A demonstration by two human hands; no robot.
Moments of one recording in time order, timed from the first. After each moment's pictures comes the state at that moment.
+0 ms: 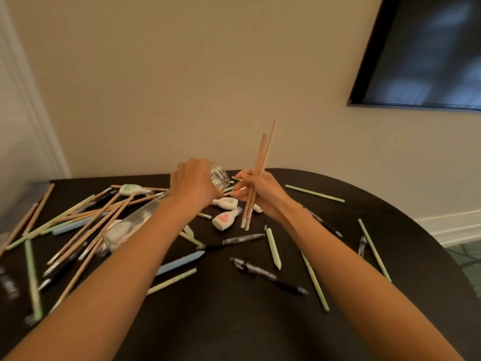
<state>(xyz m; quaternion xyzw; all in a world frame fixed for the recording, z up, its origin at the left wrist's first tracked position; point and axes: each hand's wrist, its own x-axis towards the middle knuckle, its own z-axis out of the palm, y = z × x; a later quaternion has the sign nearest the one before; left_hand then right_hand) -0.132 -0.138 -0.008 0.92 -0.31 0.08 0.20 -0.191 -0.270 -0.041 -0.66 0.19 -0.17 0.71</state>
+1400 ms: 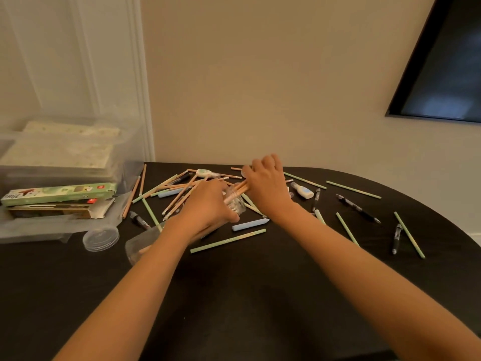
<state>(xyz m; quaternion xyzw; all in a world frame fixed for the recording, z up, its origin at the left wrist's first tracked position) -0.159 0.044 -0.032 0.91 -0.34 -0.05 0.26 -0.194 -0.097 -0.040 -0.92 0.09 -0.29 -0.24</state>
